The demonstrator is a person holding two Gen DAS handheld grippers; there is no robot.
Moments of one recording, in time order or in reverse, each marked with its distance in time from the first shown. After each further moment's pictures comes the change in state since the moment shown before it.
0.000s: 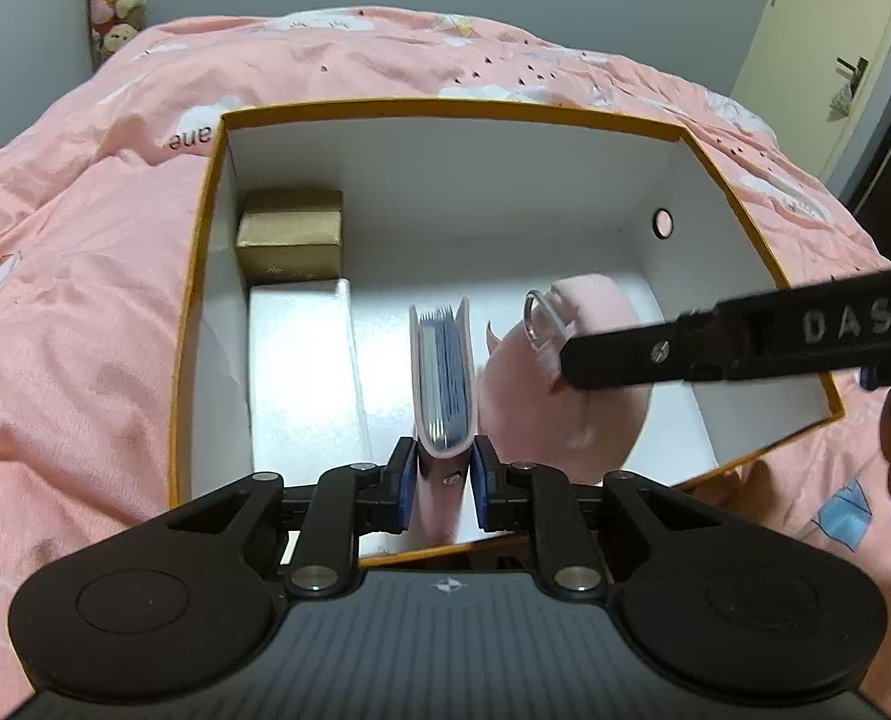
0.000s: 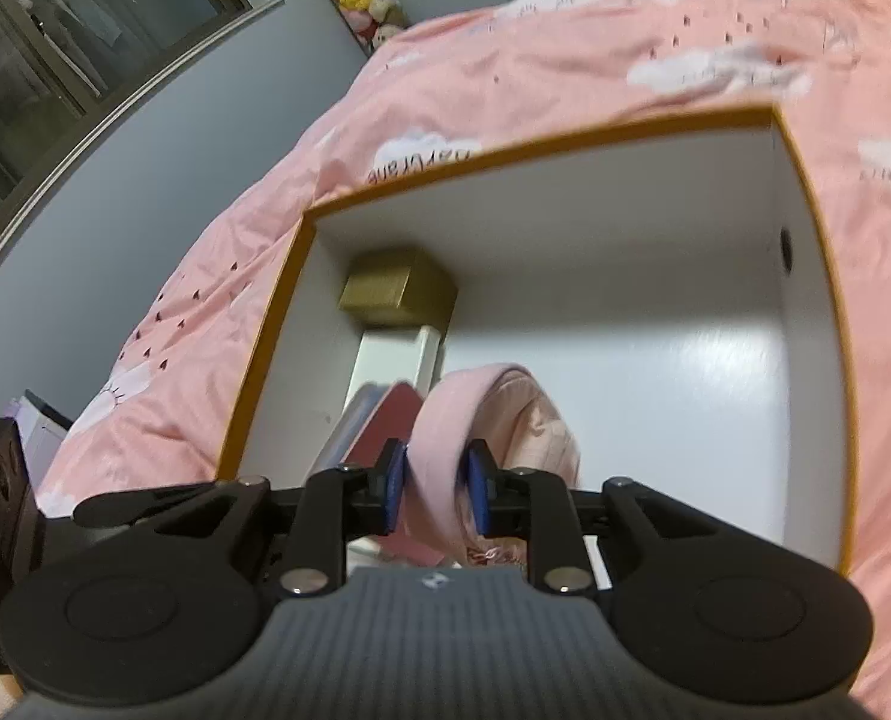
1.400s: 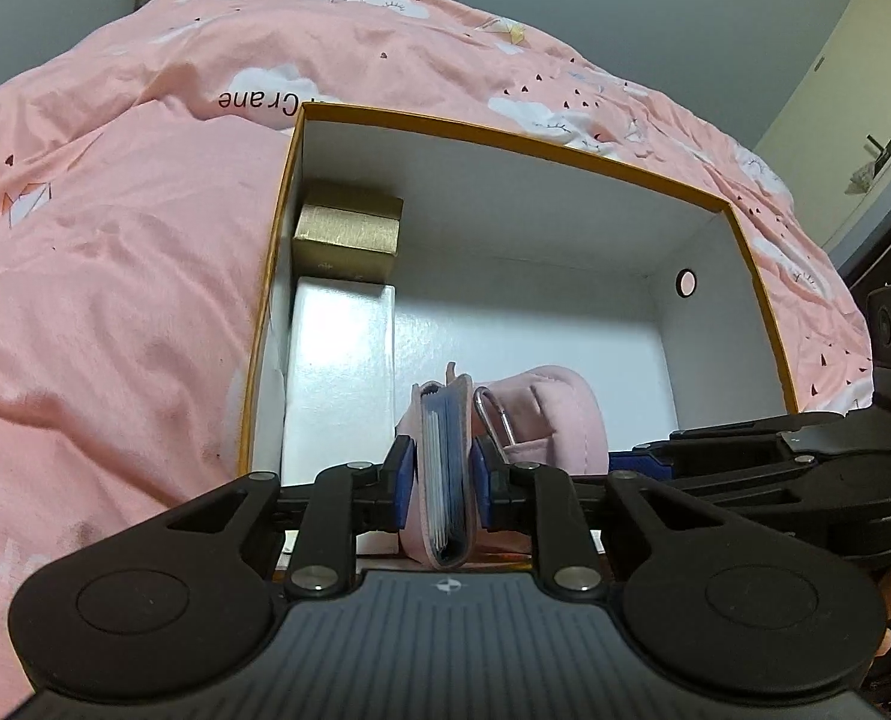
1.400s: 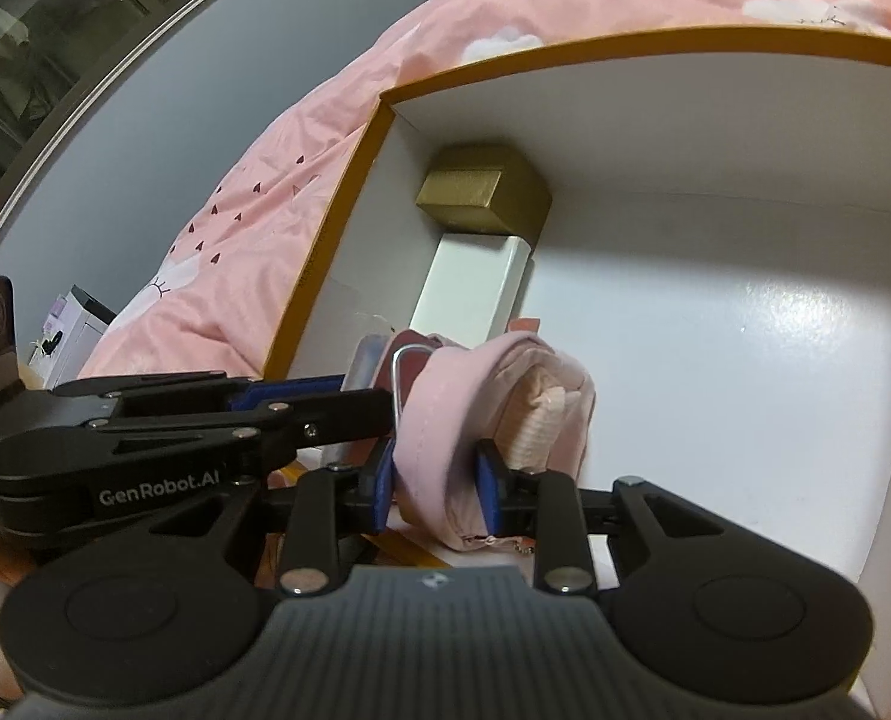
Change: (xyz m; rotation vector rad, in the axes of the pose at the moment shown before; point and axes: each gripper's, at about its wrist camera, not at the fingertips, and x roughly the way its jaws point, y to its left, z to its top) left arm -0.013 0.036 0.015 -0.194 0.016 -0.051; right arm 0.038 0.018 -0.002 -0.130 0.158 0.116
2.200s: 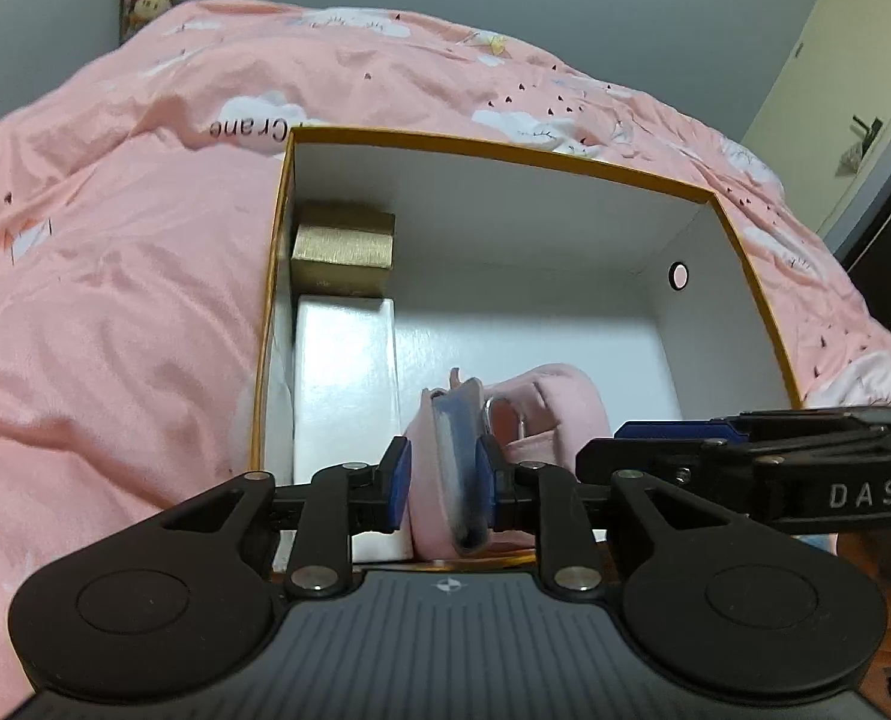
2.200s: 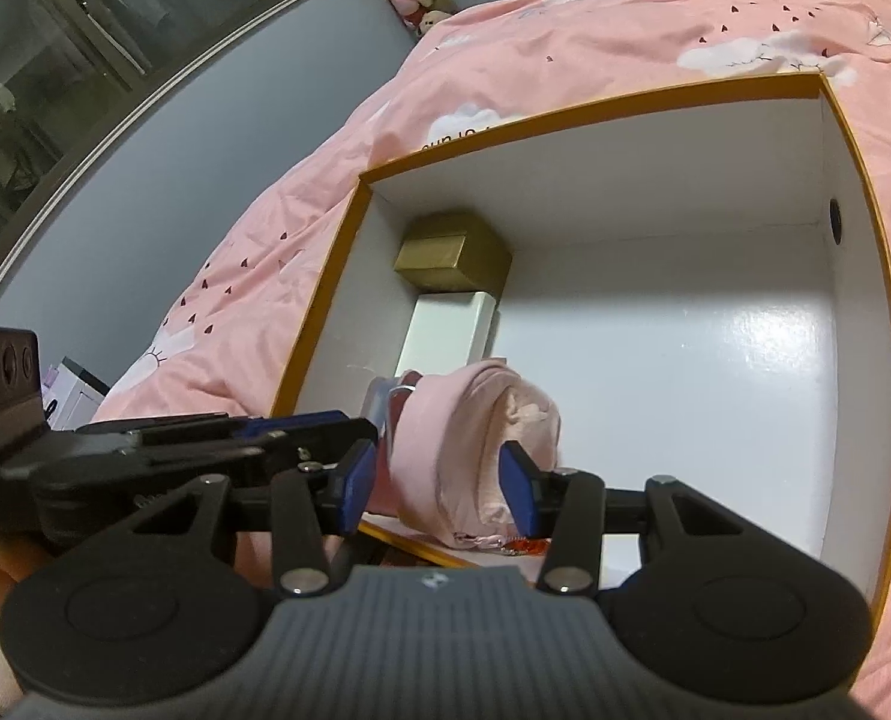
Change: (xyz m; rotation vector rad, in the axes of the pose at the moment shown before) left arm -0.005 -0.007 -0.006 0.082 -0.043 0.026; right arm -0.038 0.001 -0.016 0.070 -0.153 -0.050
